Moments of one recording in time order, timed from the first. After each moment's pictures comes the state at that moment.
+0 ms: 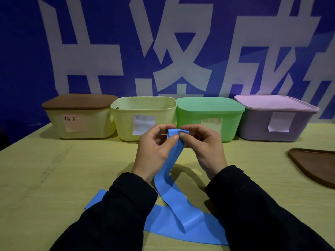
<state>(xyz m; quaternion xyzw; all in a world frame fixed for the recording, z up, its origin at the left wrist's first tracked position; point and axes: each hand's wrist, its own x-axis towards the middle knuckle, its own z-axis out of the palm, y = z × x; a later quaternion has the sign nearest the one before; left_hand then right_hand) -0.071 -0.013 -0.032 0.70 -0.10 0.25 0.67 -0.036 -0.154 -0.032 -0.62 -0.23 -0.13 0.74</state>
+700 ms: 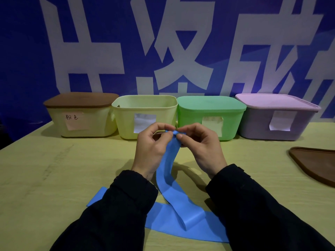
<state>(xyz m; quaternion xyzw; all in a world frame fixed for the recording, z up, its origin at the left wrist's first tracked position) -0.071 -0.010 -0.030 0.67 -0.09 0.27 0.68 -0.034 -0.151 -0.037 -0.64 -0.27 -0.12 0.71</state>
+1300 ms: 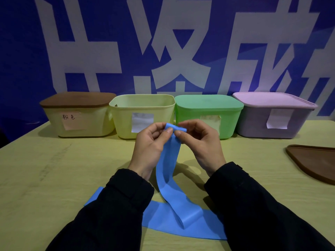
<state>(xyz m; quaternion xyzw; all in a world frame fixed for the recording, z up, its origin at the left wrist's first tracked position) -0.068 -0.010 -0.032 0.66 -0.07 0.20 0.72 -0.036 -0.156 -0.034 -0.63 -0.27 -0.15 0.71</state>
